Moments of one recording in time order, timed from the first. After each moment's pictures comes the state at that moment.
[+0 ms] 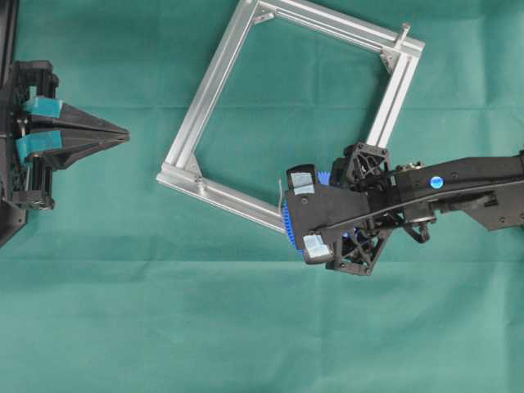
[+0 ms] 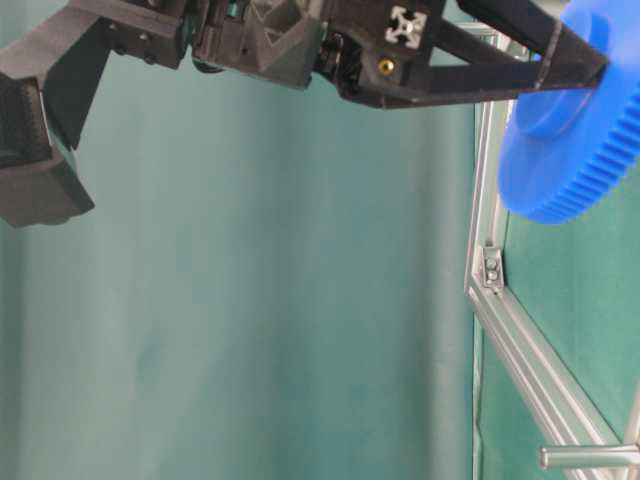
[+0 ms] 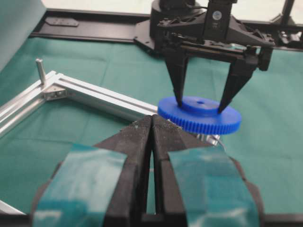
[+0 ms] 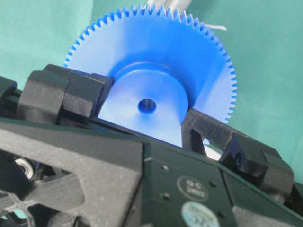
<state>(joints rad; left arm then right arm) 0.06 -0.89 1.16 -0.02 -0.20 0.00 0.14 0.02 0.39 -0.11 0.83 0.56</state>
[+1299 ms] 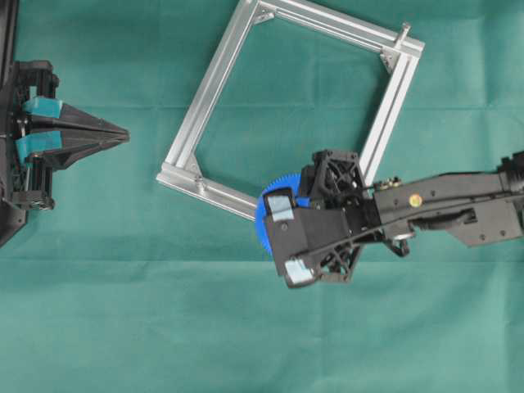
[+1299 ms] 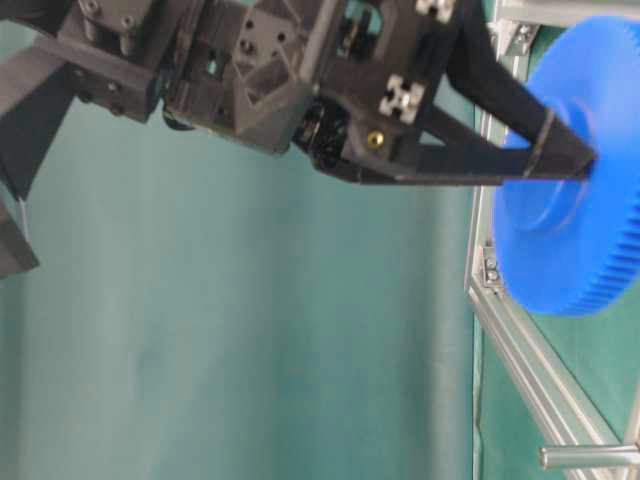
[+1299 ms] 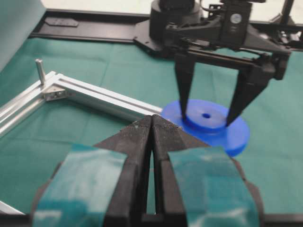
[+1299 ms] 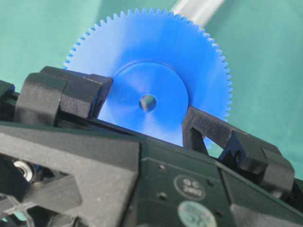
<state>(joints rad) 0.06 -0.89 1.16 -0.02 -0.20 0.00 0.16 0.09 0.30 -0.22 0.80 0.53</state>
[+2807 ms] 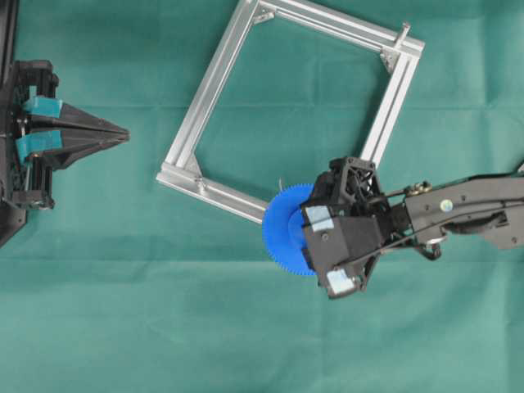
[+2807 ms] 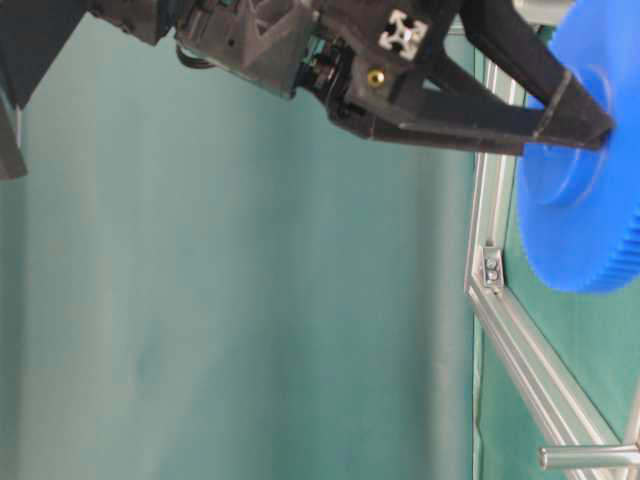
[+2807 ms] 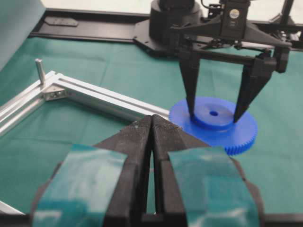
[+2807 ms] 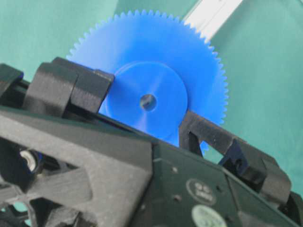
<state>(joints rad) 0.06 -0.89 1.16 -0.02 -0.19 0.00 0.20 0.02 0.43 -0.23 0.63 0.64</state>
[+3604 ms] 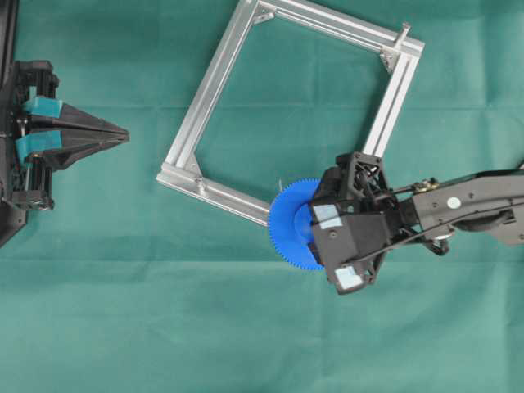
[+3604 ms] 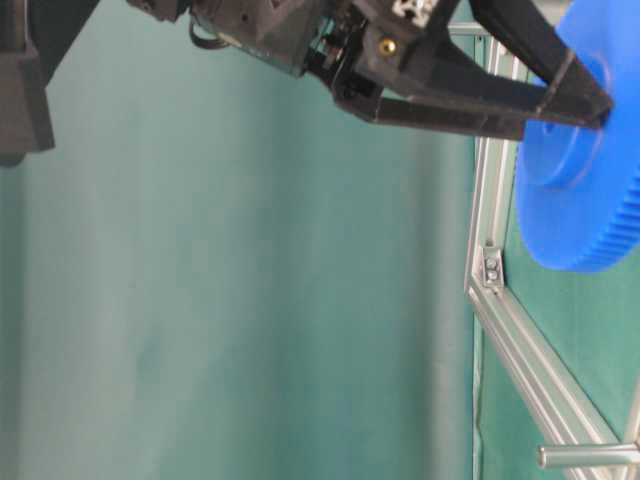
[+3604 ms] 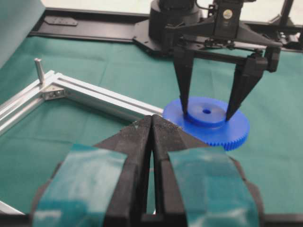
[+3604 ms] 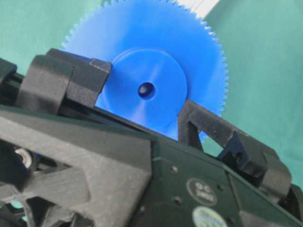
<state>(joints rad) 0.06 -0.89 1.16 -0.02 -0.19 -0.01 0.19 -0.02 0.49 -0.27 0.65 0.64</state>
